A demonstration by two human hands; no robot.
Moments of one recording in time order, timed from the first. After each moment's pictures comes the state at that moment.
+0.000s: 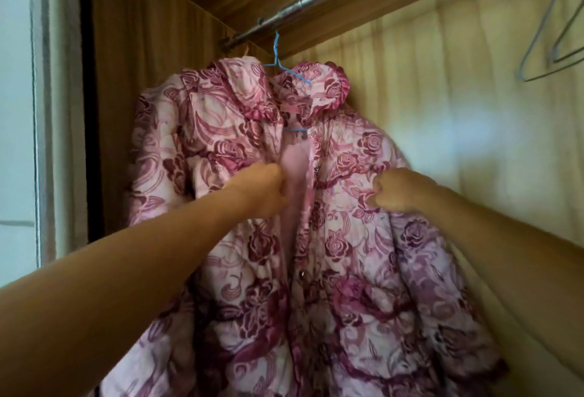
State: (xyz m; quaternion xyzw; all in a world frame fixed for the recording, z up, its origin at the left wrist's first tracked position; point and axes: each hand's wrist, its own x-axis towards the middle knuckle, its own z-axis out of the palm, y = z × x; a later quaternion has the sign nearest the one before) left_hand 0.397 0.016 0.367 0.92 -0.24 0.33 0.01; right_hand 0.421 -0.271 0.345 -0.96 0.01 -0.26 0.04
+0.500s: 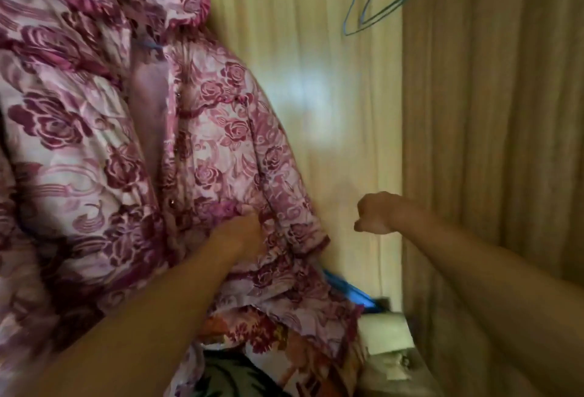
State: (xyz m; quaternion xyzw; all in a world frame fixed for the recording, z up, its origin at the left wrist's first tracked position) left_hand 0.399 -0.115 0.156 0.92 -0.39 0.05 0.03; right_hand 0.227 -0.342 0.172 -0.95 0.30 -0.03 0.00
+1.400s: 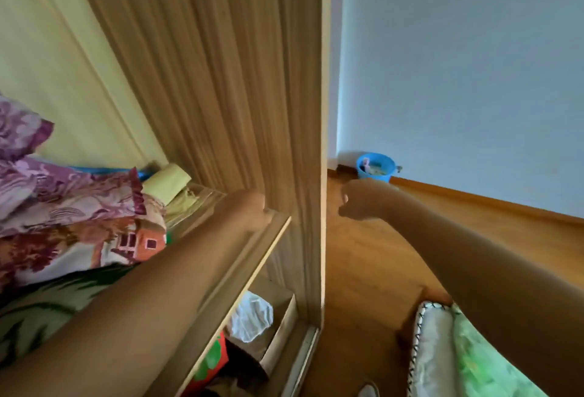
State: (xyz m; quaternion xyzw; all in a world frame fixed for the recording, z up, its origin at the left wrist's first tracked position) left_hand 0.120 -0.128 -0.075 0.61 -0.79 -0.08 -0.05; right_hand -0.129 -0.088 -0.069 -0.70 0.70 0.07 0.13
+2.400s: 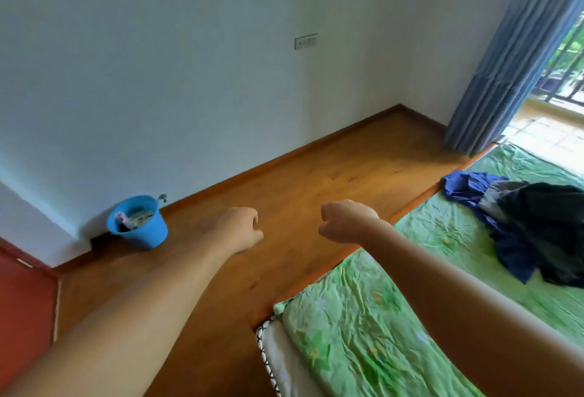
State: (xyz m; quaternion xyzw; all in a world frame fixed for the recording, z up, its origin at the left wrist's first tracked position) left_hand -0.452 -0.107 -0.127 0.16 -0.98 -0.08 -0.10; right_hand -0.549 0.110 -0.136 -0.25 0.95 -0.06 0.18
